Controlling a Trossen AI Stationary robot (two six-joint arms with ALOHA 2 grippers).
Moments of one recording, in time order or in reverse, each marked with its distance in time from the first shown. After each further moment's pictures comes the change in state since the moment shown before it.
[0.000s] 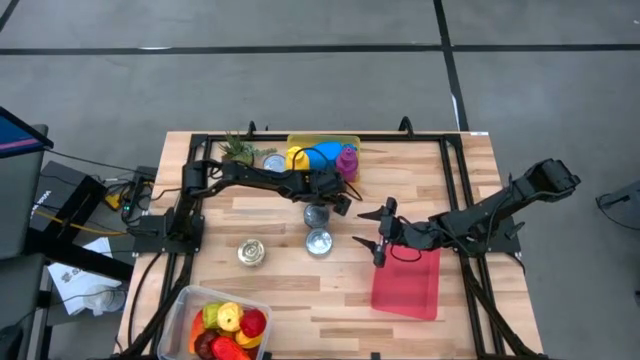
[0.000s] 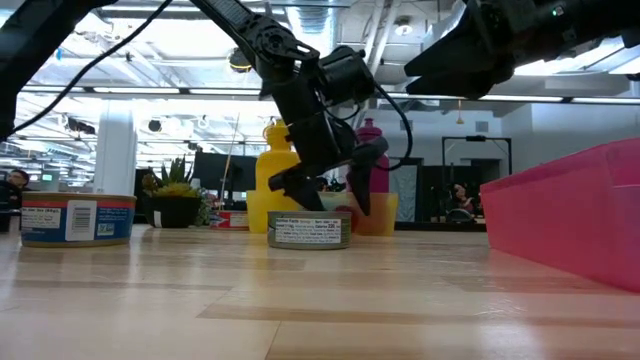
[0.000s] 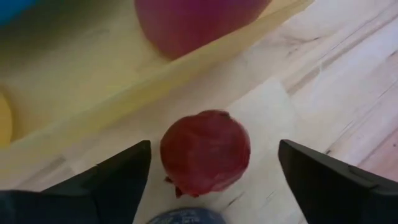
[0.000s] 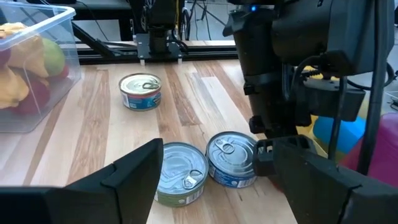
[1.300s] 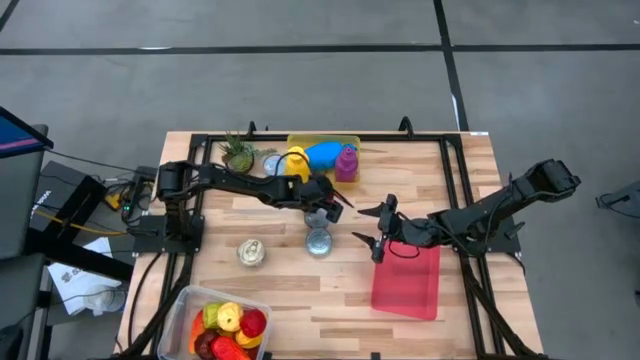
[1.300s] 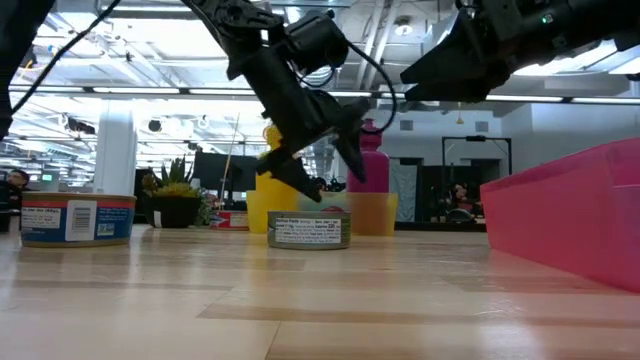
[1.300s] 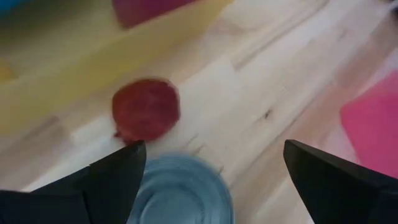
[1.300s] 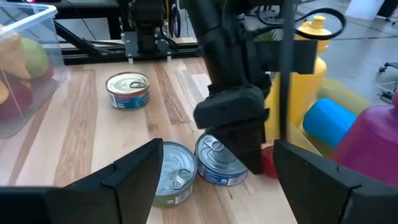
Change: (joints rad) left arm -0.051 -0.194 -0.201 0.146 0.020 -0.005; right arm -0.028 -0.001 0.000 -0.013 0.000 0.018
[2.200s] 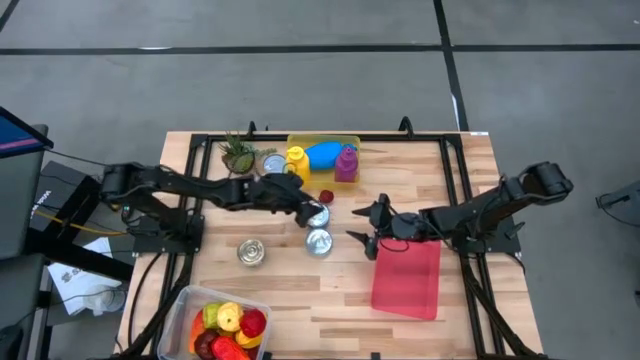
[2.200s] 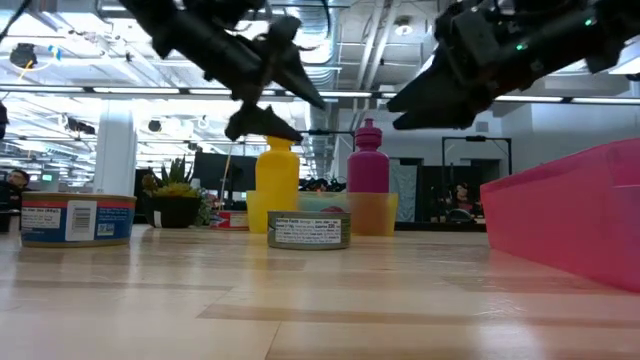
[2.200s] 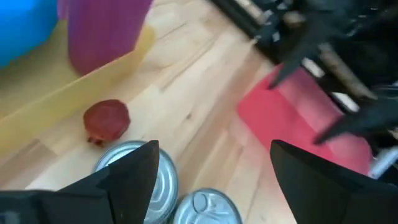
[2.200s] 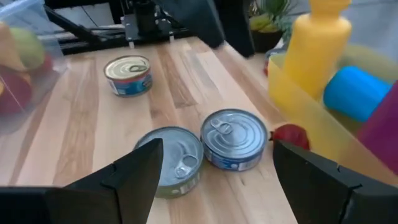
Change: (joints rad) left arm -0.033 -0.427 -0.400 0.333 0.109 0.136; right arm -0.101 0.087 0.000 0.032 -0.145 0.090
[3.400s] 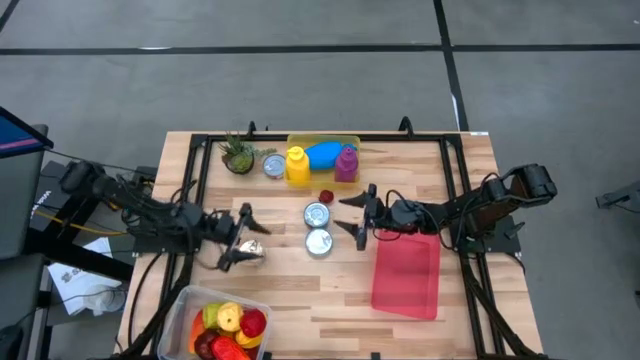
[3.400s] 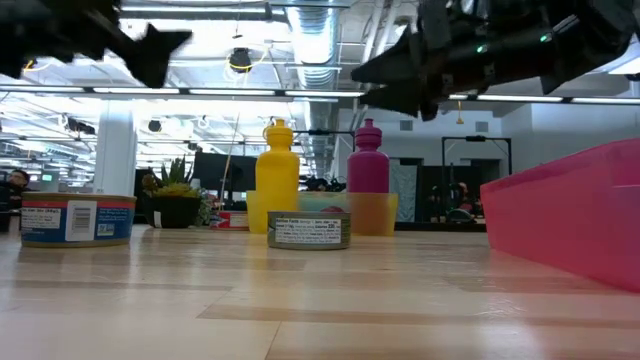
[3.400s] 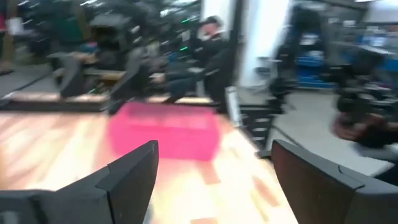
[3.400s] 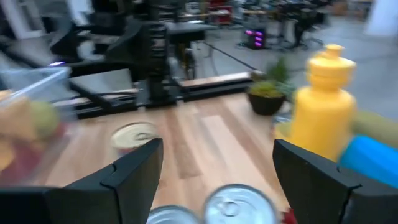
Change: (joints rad) left arm -0.390 -0.692 -0.665 0.534 0.028 0.550; right arm -0.117 0.139 0.000 0.433 -0.122 -0.129
